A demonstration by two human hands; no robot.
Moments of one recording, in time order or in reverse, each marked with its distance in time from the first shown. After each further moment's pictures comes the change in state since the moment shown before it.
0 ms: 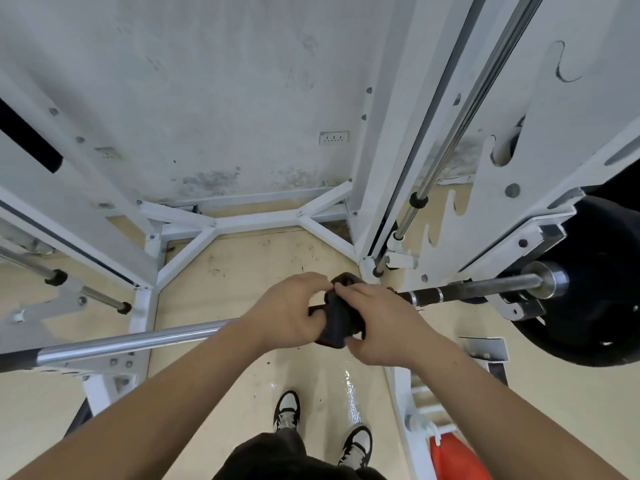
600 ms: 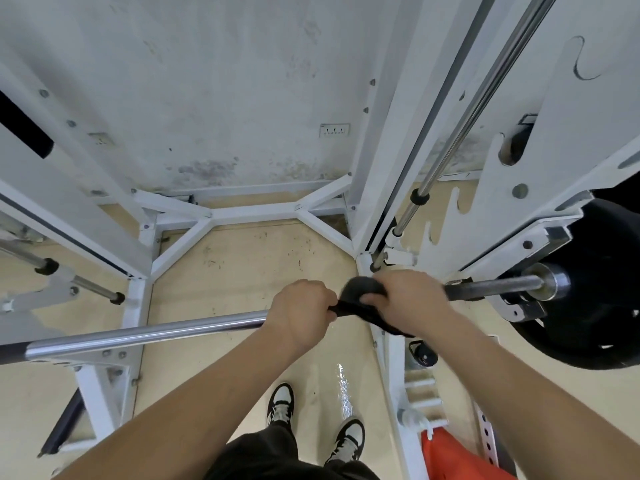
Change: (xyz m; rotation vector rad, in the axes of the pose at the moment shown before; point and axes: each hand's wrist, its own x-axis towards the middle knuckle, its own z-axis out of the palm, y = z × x) left_hand 0.015 0.007 0.030 0.392 -0.012 -0.129; right_hand 0.019 0.019 -0.029 -0.189 -0.025 0.314
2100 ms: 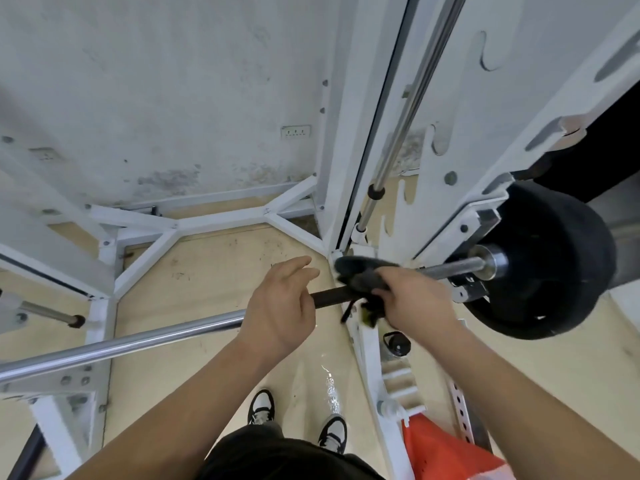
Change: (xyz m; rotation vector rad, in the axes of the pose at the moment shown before) left_hand -0.003 0.044 0.010 -0.360 0.535 0.145; right_hand -0.044 0.070 0.004 0.093 0.186 0.141
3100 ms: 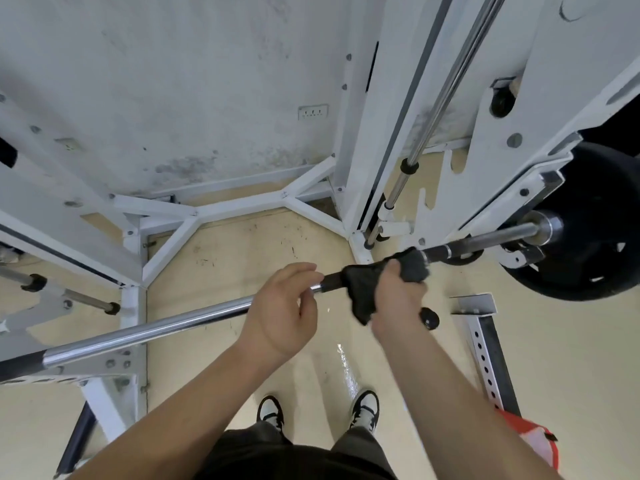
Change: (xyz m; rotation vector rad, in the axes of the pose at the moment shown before) left_hand -0.064 -0.082 -0.056 -0.188 -0.001 -0.037; right_hand -0.012 -0.157 0.059 1.523 0.348 1.163
